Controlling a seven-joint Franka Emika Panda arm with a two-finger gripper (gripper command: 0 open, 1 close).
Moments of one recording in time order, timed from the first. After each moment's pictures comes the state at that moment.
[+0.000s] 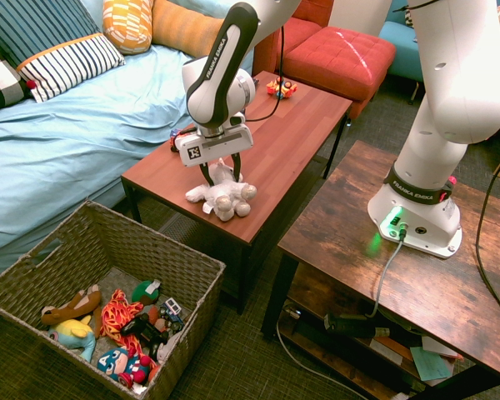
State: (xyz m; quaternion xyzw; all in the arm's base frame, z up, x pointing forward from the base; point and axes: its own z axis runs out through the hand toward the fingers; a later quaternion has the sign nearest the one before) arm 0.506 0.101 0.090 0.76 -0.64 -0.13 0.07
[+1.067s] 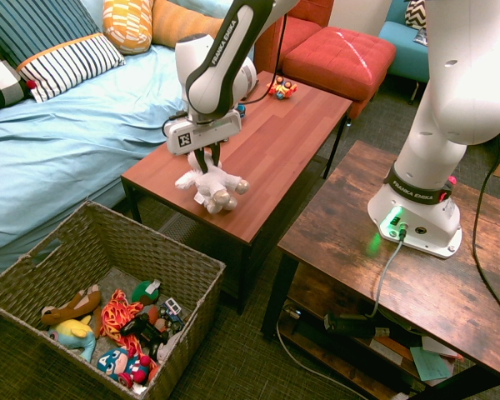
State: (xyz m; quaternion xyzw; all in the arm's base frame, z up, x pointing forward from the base) arm 0.514 0.146 0.186 0.86 -0.51 -0.02 0.02
